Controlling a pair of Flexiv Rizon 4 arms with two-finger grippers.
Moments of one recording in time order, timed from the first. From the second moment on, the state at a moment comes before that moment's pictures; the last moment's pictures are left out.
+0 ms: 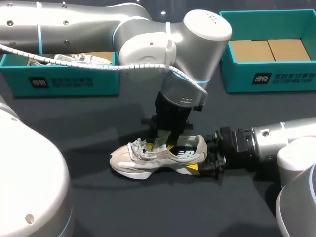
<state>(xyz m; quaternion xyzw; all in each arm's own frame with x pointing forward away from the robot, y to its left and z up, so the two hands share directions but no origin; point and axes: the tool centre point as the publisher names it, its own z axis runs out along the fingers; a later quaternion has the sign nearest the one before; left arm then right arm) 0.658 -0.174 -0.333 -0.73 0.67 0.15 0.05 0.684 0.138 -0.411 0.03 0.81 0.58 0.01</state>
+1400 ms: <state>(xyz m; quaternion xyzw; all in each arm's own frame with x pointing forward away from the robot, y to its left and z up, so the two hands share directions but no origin) 0.662 -0.167 -0.326 -0.74 0.66 0.12 0.03 0.684 0.138 -0.411 0.03 0.81 0.58 0.01</state>
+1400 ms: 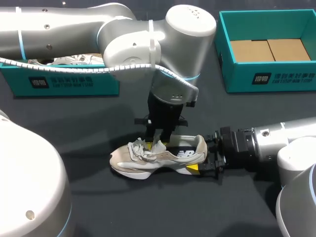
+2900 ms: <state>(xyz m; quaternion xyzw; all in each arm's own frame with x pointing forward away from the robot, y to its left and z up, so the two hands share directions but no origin) 0.647 -0.066 -0.356 -0.79 0.61 0.07 -0.05 0.684 0.139 -0.411 0.03 0.81 0.58 0.01</state>
